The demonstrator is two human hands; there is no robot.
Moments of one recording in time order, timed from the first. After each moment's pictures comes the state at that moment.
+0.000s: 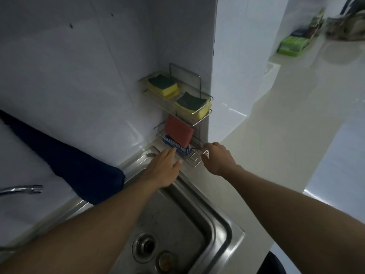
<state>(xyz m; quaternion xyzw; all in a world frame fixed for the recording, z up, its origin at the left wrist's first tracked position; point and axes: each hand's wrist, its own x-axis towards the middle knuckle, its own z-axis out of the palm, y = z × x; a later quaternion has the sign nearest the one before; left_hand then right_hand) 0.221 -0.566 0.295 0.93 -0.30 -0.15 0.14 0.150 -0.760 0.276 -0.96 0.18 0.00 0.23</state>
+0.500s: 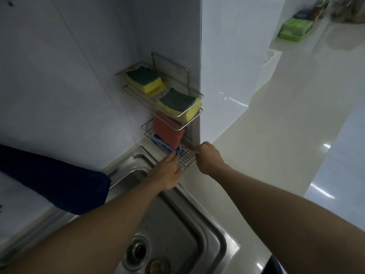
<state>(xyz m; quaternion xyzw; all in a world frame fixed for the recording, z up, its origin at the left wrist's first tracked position) 0.248 -0.618 0.238 0.91 -0.31 -0.25 0.10 0.196 -0.785 0.237 -0.95 0.19 0.04 0.23</state>
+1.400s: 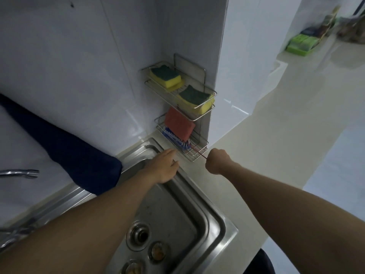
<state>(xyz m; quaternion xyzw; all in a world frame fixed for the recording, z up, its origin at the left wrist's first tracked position) 0.227 -0.565 0.278 0.92 -0.30 -0.23 0.14 0.156 -0.764 0.263 -0.93 0.25 0.15 0.21</state>
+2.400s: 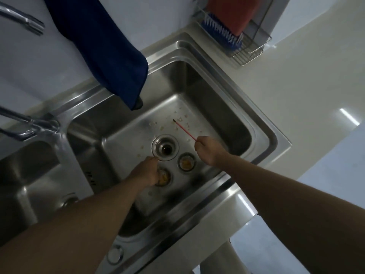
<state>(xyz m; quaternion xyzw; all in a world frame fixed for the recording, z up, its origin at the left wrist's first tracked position) 0.087 -0.319 0.065 0.90 -0.12 -0.41 0.08 0.052 -0.553 0.094 -0.87 0.17 0.24 0.39</state>
